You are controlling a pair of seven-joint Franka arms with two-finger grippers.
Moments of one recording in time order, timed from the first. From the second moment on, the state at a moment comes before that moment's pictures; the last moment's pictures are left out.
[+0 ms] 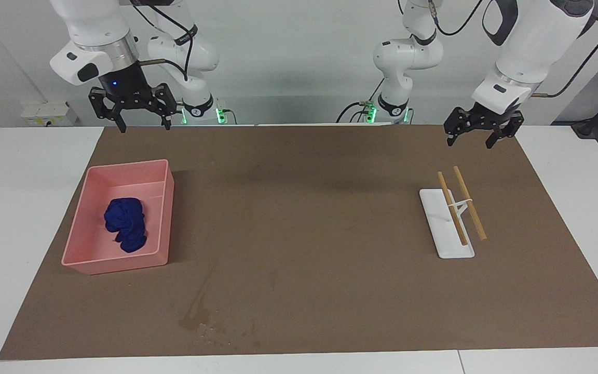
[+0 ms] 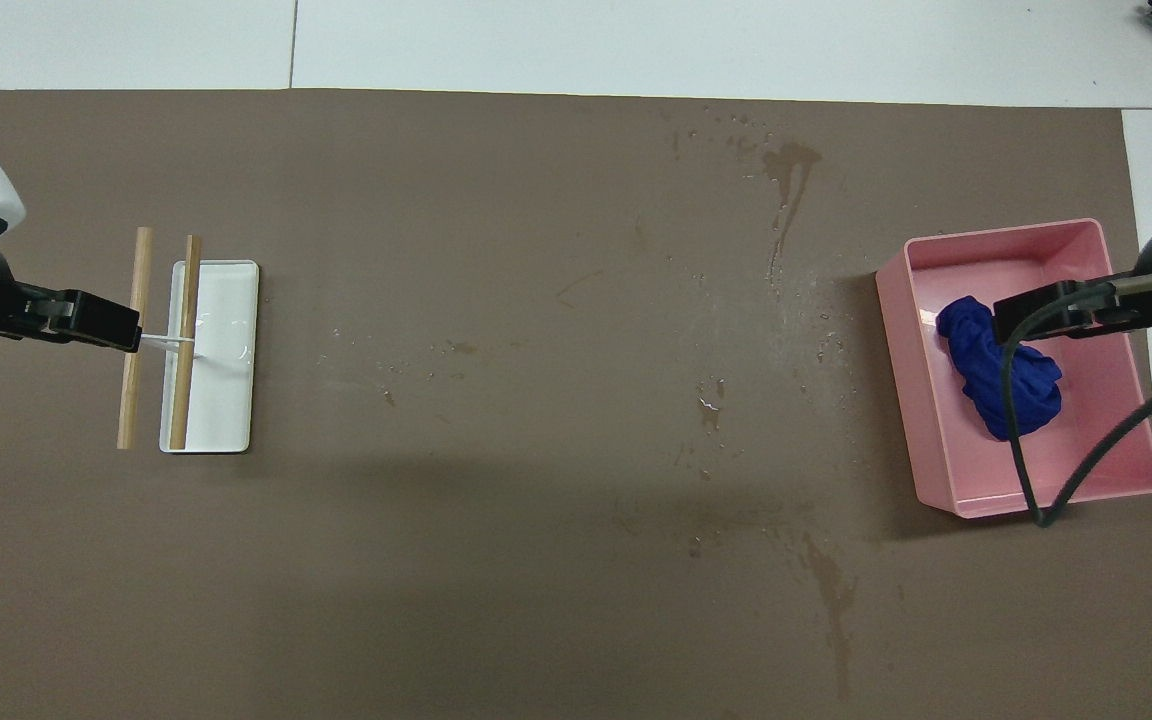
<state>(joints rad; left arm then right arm) 0.01 -0.02 -0.11 -1.62 0.00 1.58 0.07 -0.22 0.00 0.33 -1.46 -0.03 1.48 0.03</state>
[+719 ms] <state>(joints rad) 0.01 -0.02 -0.11 -1.62 0.00 1.58 0.07 -0.15 -0.01 0.28 -1.46 -0.03 1.47 0.03</state>
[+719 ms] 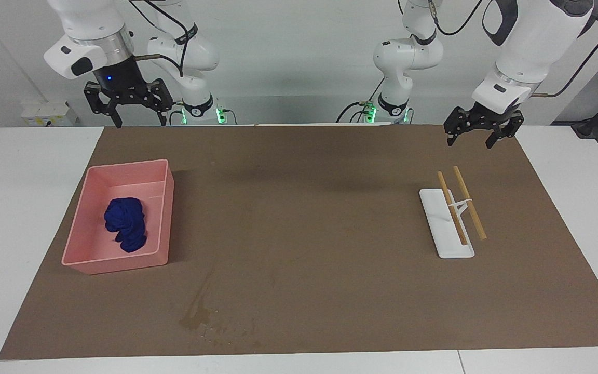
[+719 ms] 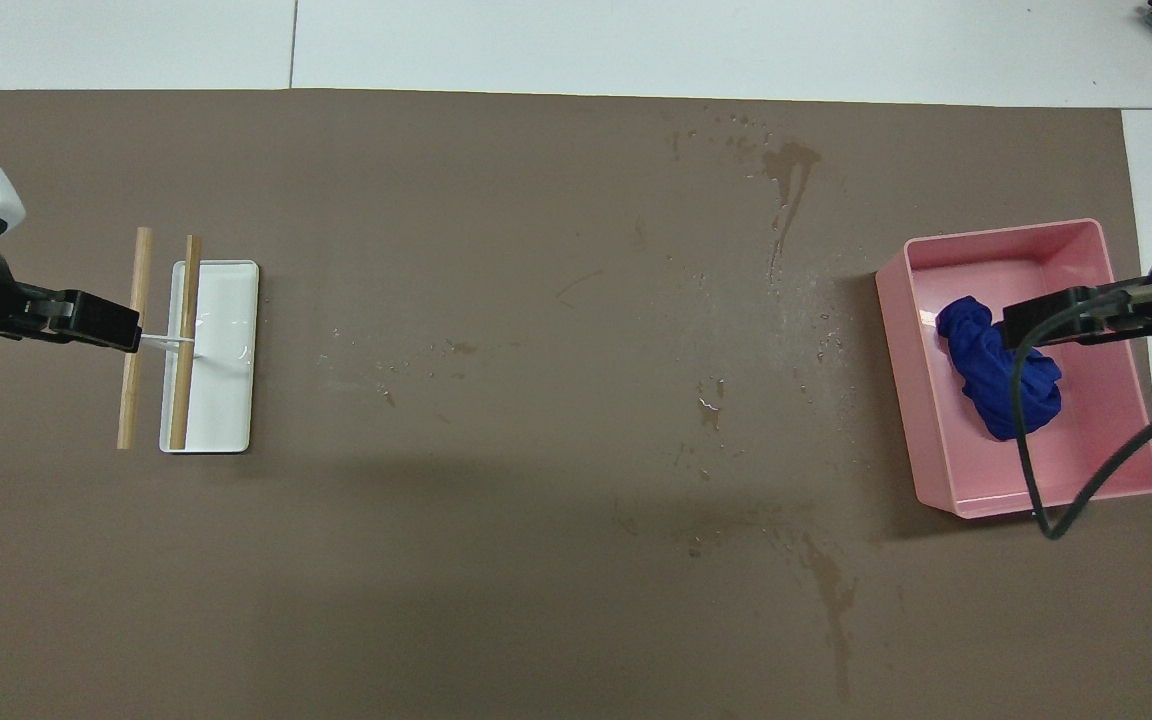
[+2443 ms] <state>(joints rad) 0.01 -0.02 -0.11 -1.62 0.00 1.58 0.07 -0.03 0.00 0.14 -1.46 -0.03 1.50 0.03</state>
